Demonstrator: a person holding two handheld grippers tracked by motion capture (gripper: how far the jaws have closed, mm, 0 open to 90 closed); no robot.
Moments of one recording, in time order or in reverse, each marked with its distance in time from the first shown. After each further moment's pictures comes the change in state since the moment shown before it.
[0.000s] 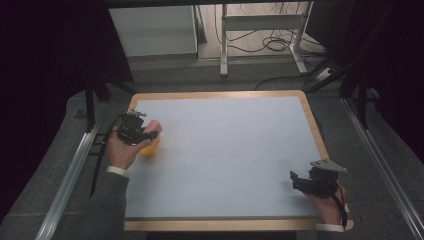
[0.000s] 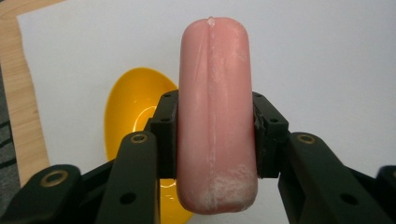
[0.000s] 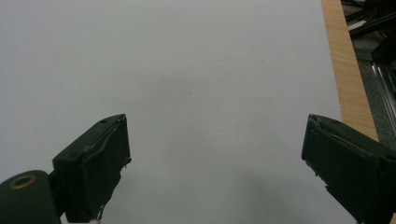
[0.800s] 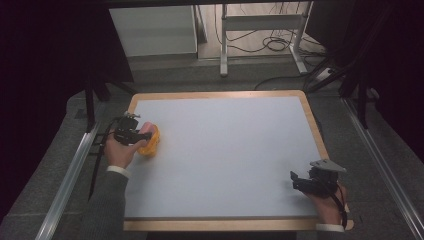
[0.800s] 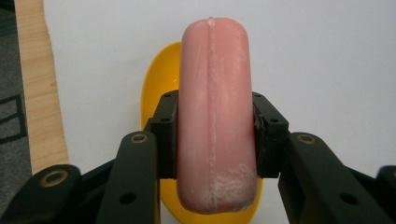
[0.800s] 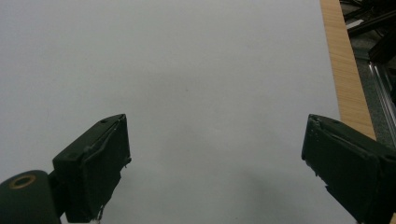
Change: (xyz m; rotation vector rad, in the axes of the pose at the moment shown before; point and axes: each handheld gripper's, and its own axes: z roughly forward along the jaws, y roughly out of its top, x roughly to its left) left arm 0.028 -0.015 0.025 0.029 0.046 -0.092; right arm 0.000 -0.001 0.001 0.007 -0.011 -0.006
